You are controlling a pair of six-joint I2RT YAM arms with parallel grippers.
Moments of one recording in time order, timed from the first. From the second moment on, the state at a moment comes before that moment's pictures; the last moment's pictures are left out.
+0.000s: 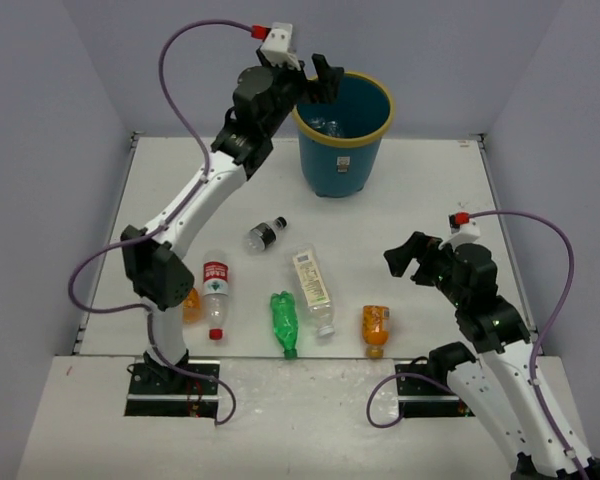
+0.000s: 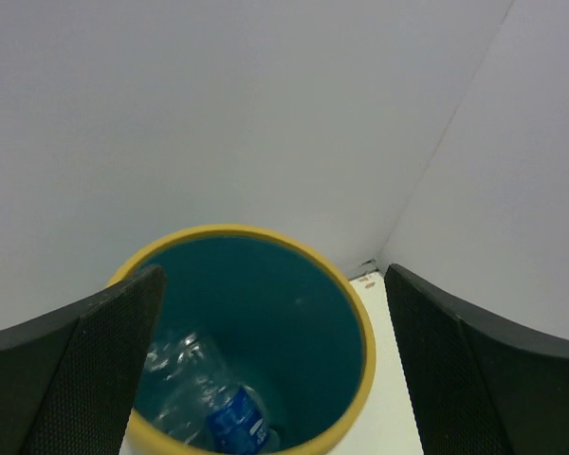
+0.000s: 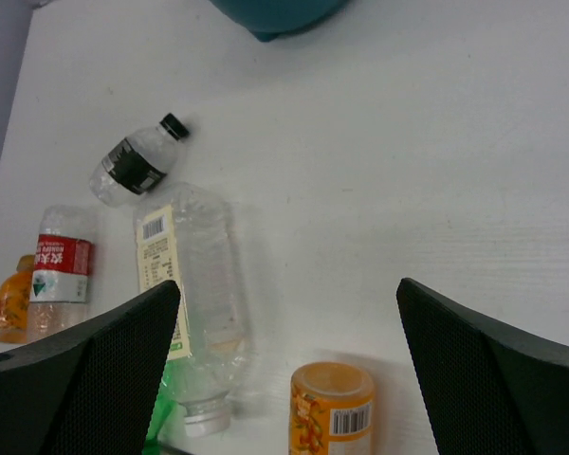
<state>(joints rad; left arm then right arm) -0.56 1.97 2.07 0.11 -0.02 -0.25 0.31 0.53 0.66 -0.54 -0.02 0.53</state>
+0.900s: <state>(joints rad) -0.56 0.69 0.70 -0.54 -0.47 -0.67 0.42 0.68 0.41 -0.68 -0.17 0.75</state>
